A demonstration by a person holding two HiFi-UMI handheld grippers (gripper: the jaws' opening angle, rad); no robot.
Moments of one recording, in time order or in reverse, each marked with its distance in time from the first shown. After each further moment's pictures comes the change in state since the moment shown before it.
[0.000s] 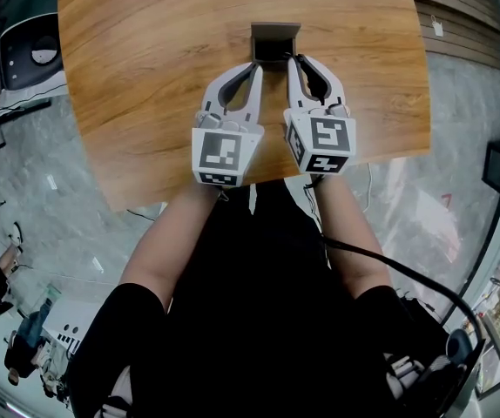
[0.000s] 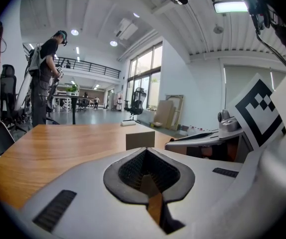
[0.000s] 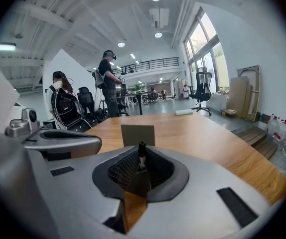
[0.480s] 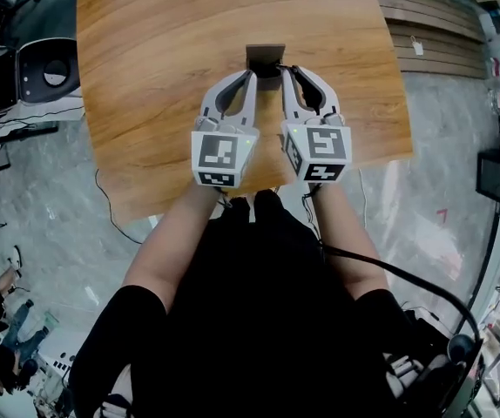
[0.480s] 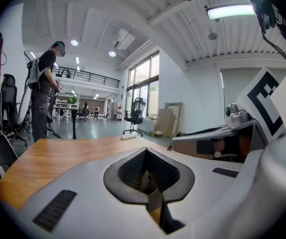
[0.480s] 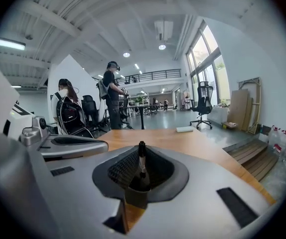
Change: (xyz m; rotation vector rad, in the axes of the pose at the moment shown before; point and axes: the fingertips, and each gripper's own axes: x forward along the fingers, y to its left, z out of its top) left arm -0.024 -0.011 0.066 0.037 -0.100 0.013; right arm -0.053 0.008 0.072 -0.049 -0.119 -0.002
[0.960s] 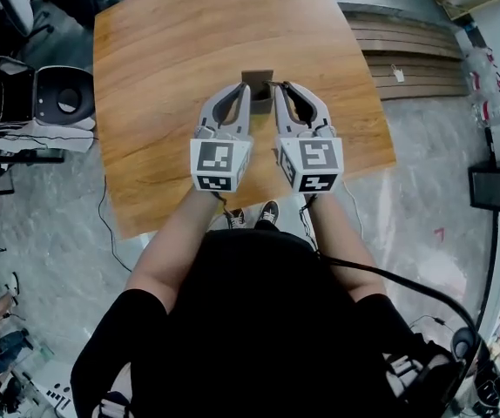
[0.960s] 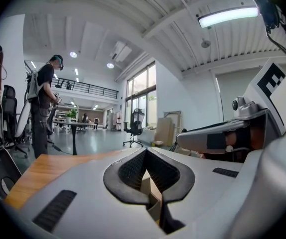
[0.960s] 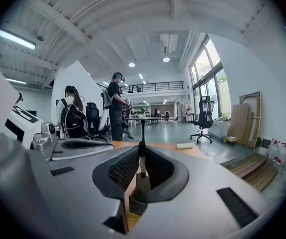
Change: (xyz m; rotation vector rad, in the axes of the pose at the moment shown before) left arm -0.036 -0.009 0.067 0.042 -0.111 0.009; right arm -0.056 0.023 0.071 -0.060 -0.117 -0.004
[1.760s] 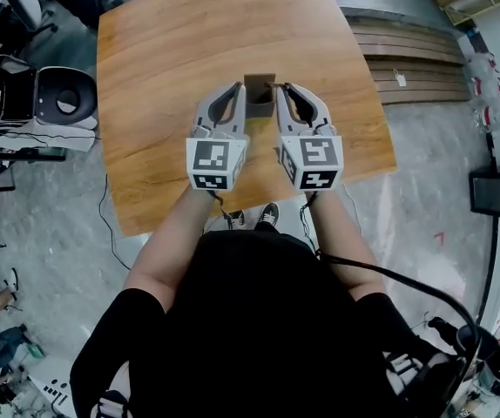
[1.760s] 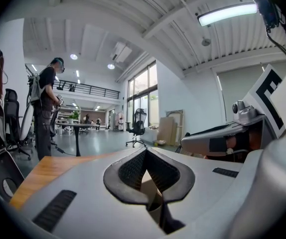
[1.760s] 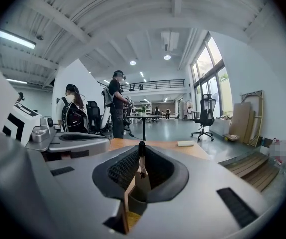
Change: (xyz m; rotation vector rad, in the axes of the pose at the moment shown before) left arm 0.006 0.014 0.008 0.015 -0.007 0.027; right arm 0.012 -0.009 -0.001 -0.008 0.018 0.014
